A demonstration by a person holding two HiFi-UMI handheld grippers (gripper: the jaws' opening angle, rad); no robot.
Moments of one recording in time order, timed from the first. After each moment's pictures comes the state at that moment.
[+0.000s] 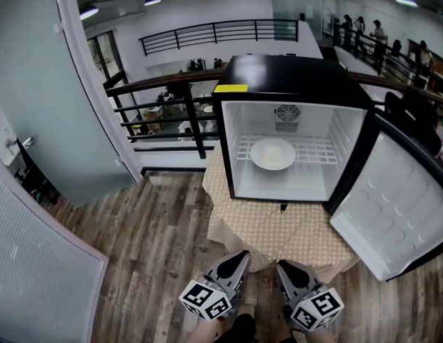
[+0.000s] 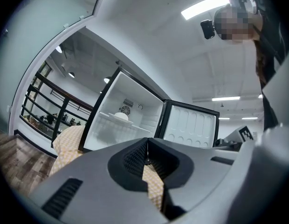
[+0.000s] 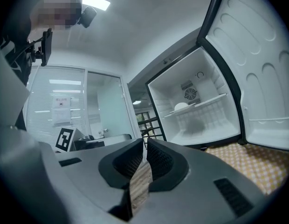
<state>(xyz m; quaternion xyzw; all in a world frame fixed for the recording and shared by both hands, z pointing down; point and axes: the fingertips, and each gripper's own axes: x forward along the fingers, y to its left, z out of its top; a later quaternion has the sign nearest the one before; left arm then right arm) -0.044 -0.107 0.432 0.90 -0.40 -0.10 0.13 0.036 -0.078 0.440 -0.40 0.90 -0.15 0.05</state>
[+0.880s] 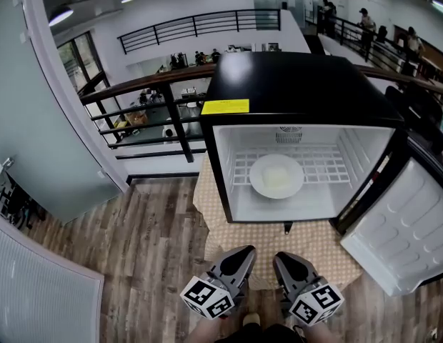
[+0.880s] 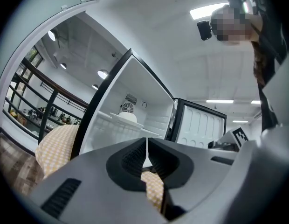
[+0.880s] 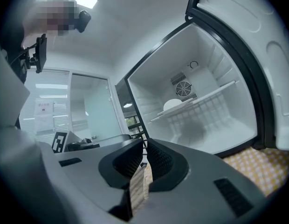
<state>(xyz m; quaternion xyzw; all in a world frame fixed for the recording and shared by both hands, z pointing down) -0.051 -0.247 0.437 0.92 -0.34 -0.10 0.15 0.009 -0.224 0.453 -0.44 0.88 -0.18 0.07</state>
